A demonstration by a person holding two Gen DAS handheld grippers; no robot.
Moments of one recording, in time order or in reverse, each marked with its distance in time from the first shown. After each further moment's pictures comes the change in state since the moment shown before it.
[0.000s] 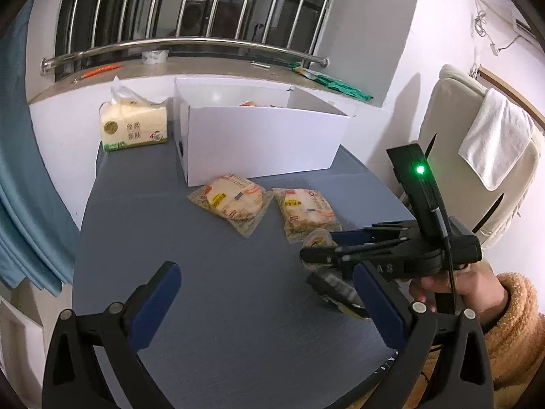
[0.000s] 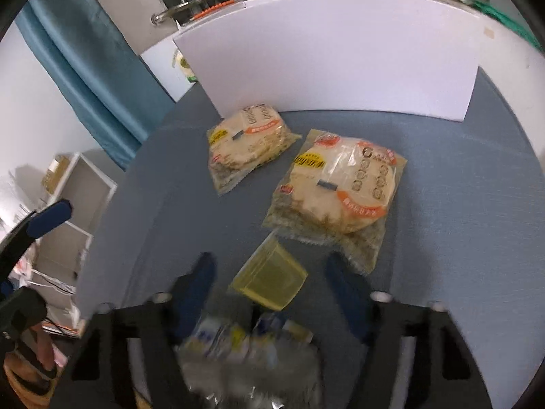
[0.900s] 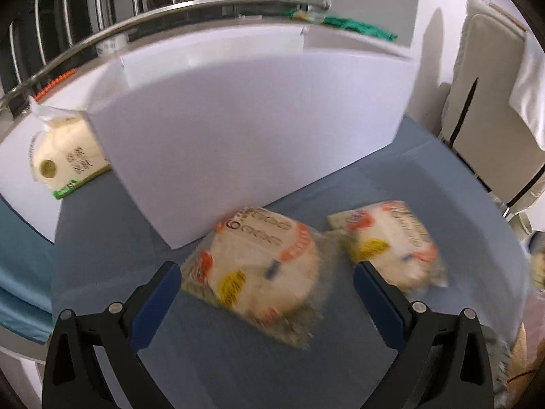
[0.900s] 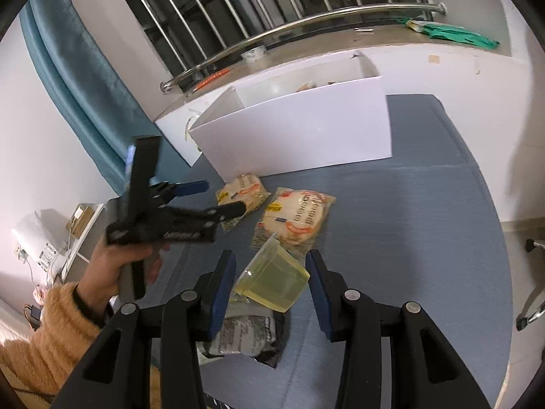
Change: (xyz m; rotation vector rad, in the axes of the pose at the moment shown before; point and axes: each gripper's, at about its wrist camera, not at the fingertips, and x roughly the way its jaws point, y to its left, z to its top) left arm 0.167 0.019 0.074 0.192 0.207 0.111; right arm -0.110 -0.042 -0.027 0.095 -0.238 0.073
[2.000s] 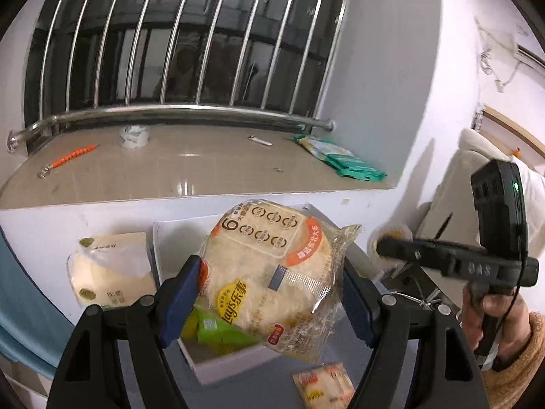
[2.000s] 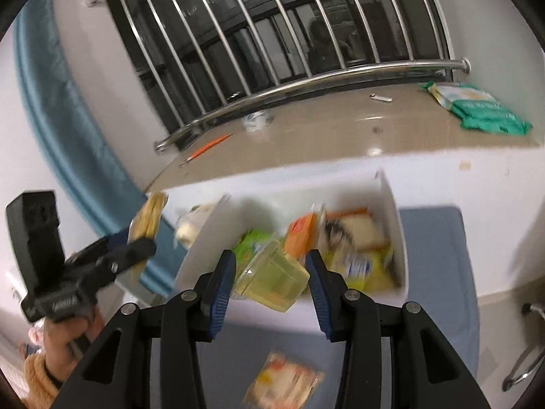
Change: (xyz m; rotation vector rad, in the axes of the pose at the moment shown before) left arm -0.122 0.058 0.130 -0.181 -0.382 -0.122; right arm 0.036 -0.002 0.199 -0.041 -0.151 -0.019
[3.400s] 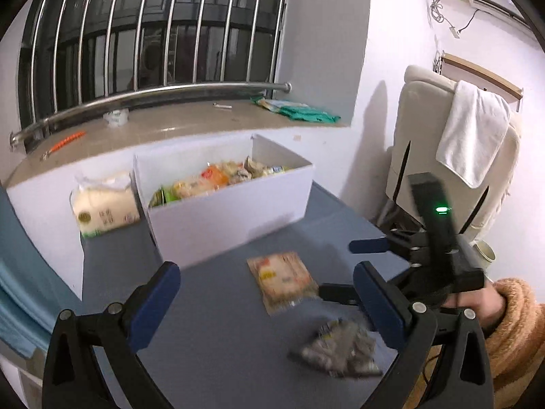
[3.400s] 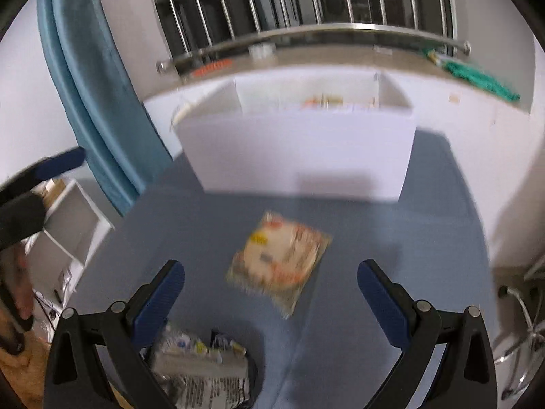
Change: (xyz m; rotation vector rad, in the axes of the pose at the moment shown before) left arm -0.110 -0.081 -0.155 0.159 0.072 -0.039; right arm -0.010 0.027 -0.176 -0.135 0.178 -0.092
